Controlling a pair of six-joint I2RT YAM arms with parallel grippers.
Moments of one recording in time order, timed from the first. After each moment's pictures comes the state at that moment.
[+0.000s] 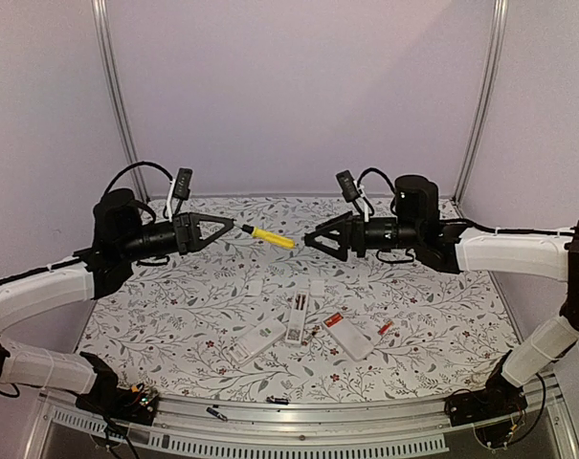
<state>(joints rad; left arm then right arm) -0.51 1.14 0.67 0.41 0.69 -0.63 0.73 1.53 0.99 0.32 -0.66 0.39</state>
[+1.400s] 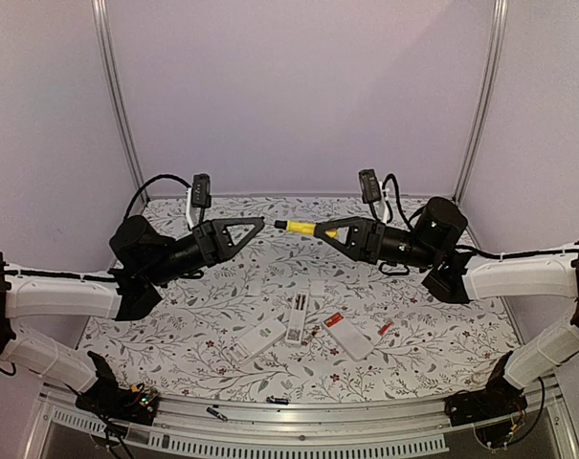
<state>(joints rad) -0.81 1.27 0.58 0.99 0.39 -0.87 0.81 1.44 0.76 0.88 -0.60 0.78</state>
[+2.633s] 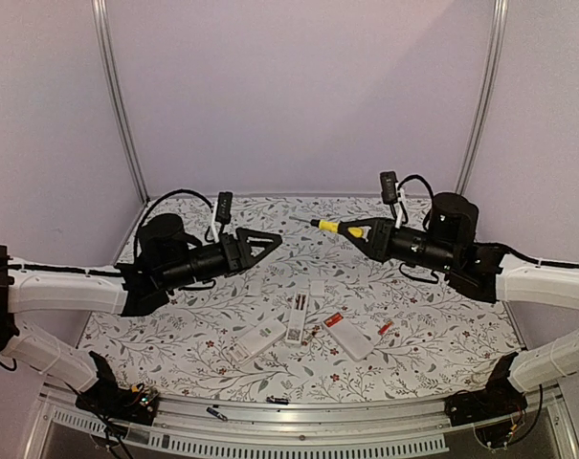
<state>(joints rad) -0.85 1.30 0.64 0.64 0.25 -0.88 0.80 1.24 0.77 0.39 -0.26 0.58</state>
